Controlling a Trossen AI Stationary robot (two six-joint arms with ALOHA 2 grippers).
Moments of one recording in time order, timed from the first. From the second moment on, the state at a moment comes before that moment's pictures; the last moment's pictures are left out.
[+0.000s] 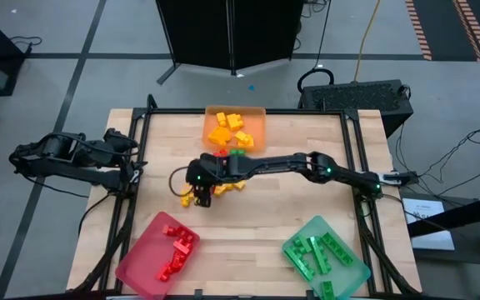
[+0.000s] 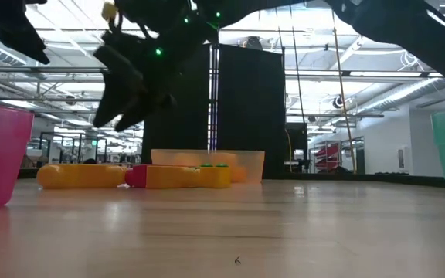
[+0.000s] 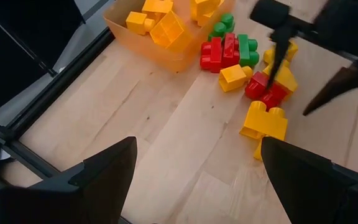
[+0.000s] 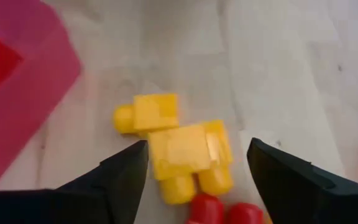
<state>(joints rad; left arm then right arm) -0.10 0.44 0.92 -1.35 -0.42 -0.47 0.00 2.49 2.28 -0.63 0.05 0.08</state>
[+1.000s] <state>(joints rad) -0.10 0.44 0.92 -1.34 -0.43 -0.52 -0.03 2.59 2.28 -0.53 0.00 -0.10</state>
